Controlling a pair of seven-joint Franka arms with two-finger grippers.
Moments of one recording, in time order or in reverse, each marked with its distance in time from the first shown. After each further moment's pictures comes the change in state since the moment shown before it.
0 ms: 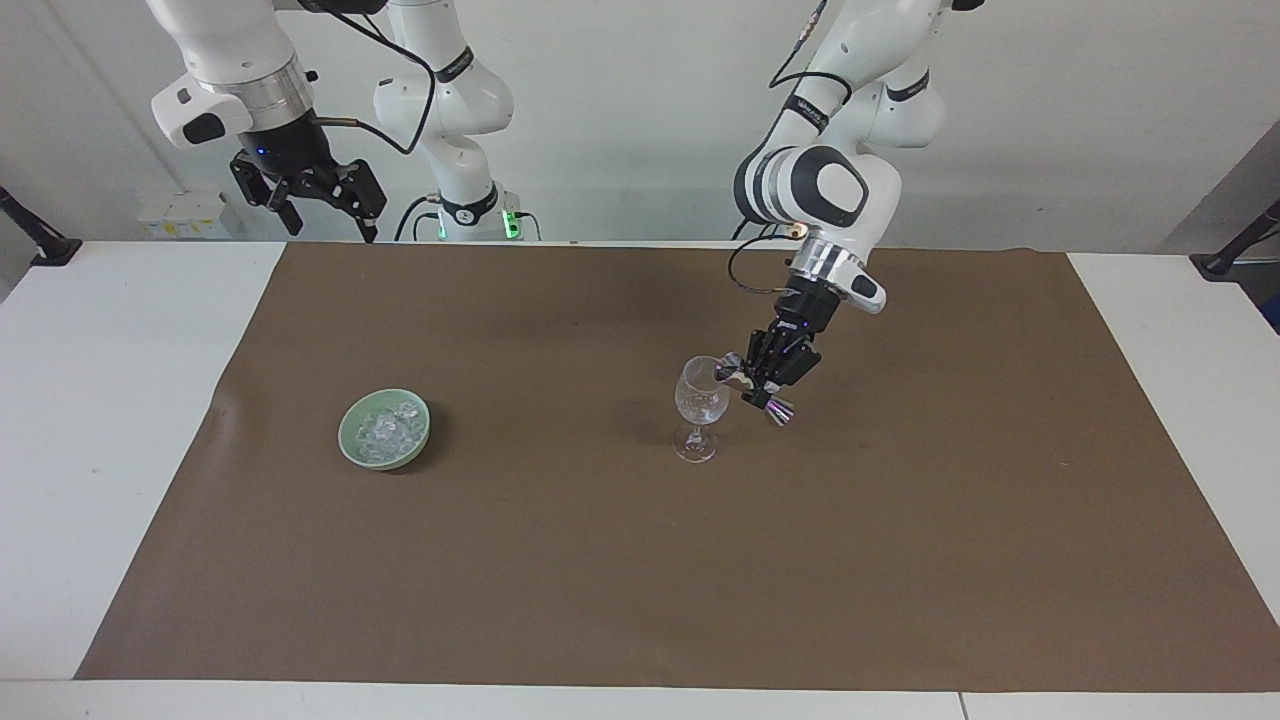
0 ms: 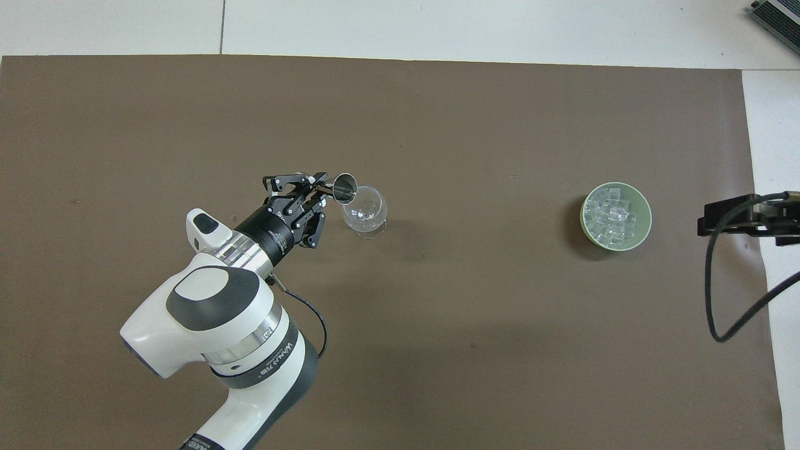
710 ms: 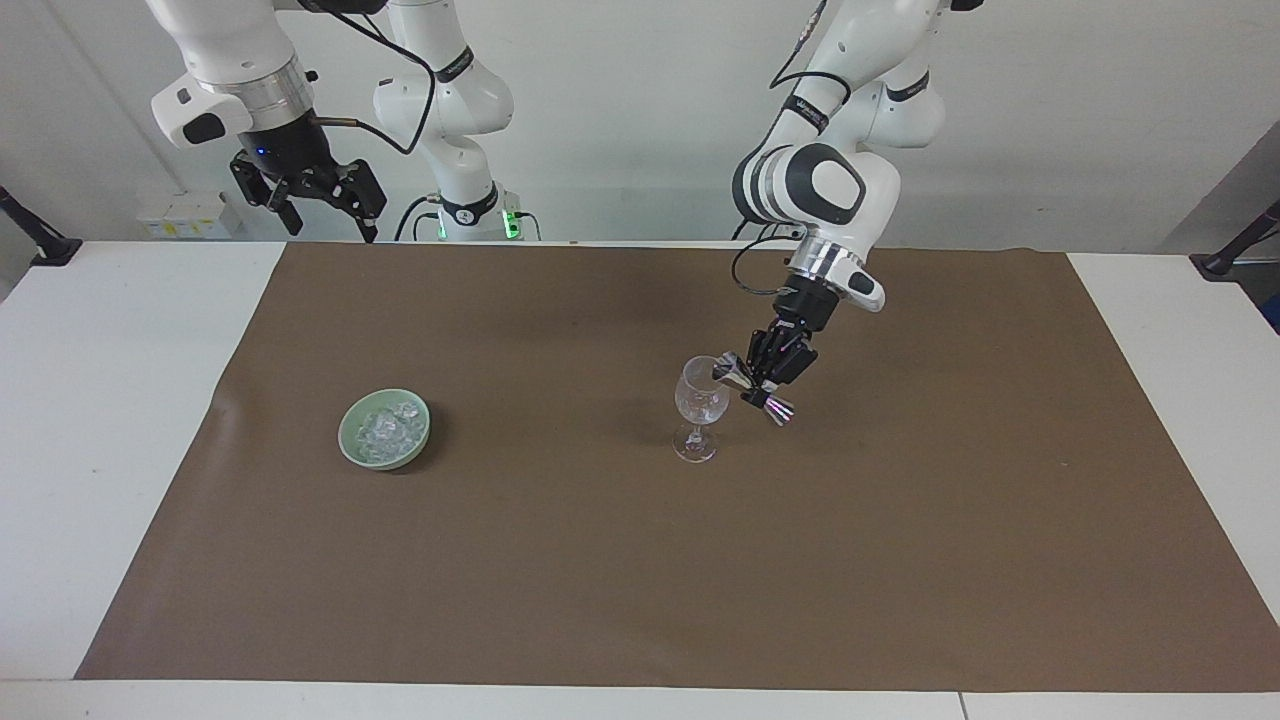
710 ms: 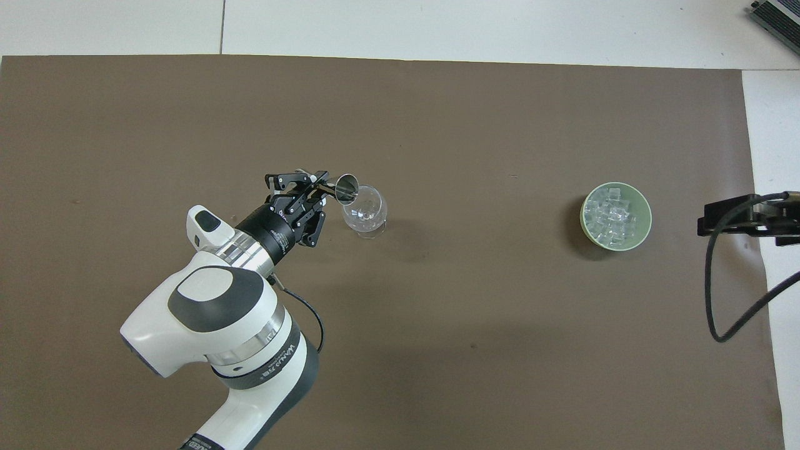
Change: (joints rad) left arm -0.013 0.003 -0.001 0.012 0.044 0.019 0.025; right arm 0.000 0.000 0.000 0.000 0.000 0.000 0.000
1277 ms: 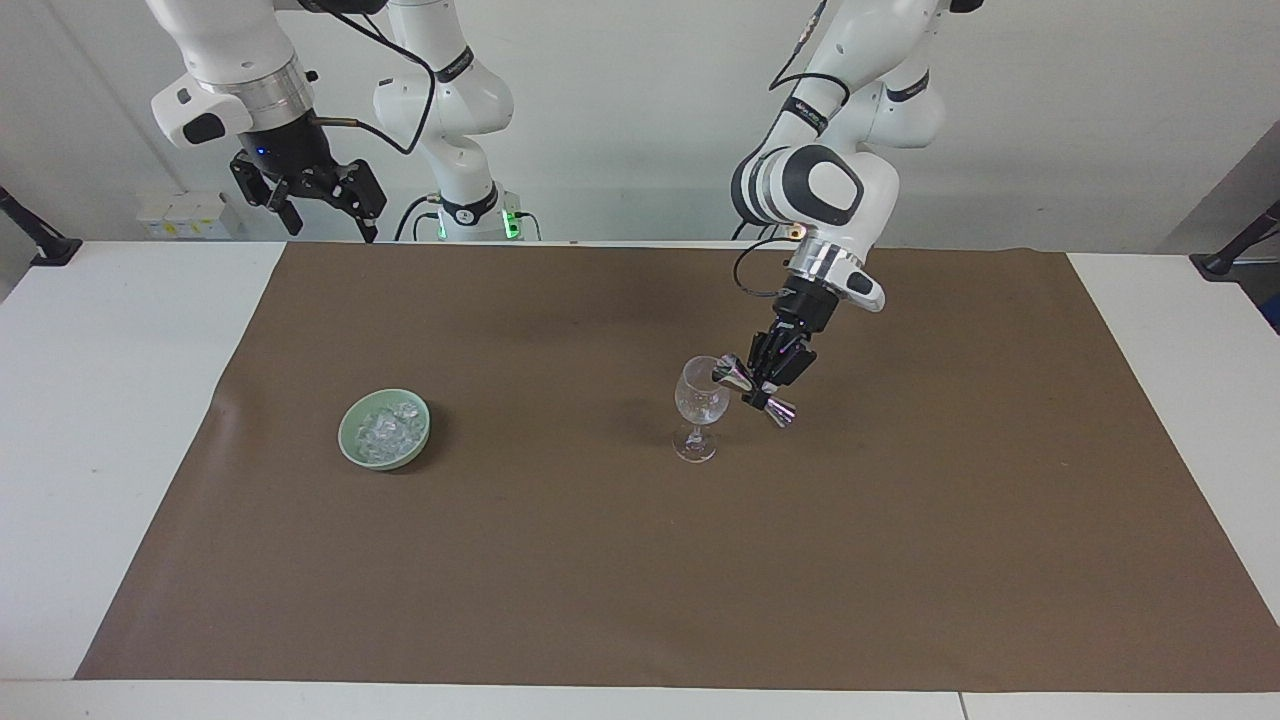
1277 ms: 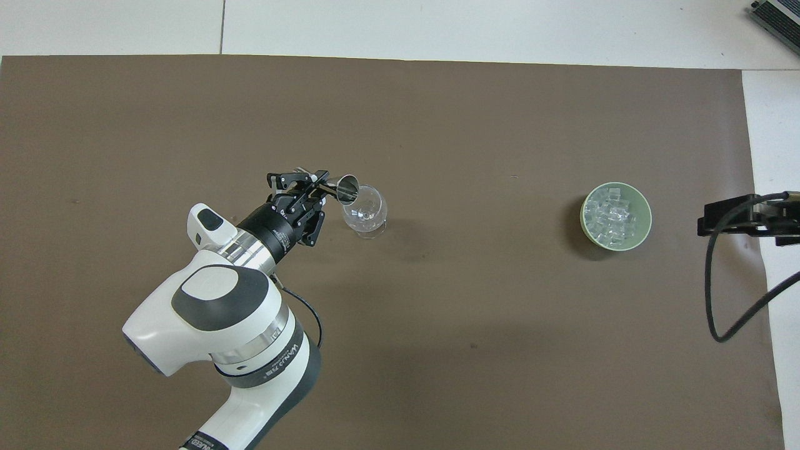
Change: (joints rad) left arm 0.000 0.008 0.000 0.007 0.011 0.015 0.028; right arm 0.000 0.000 0.000 0.000 0.000 0.000 0.000
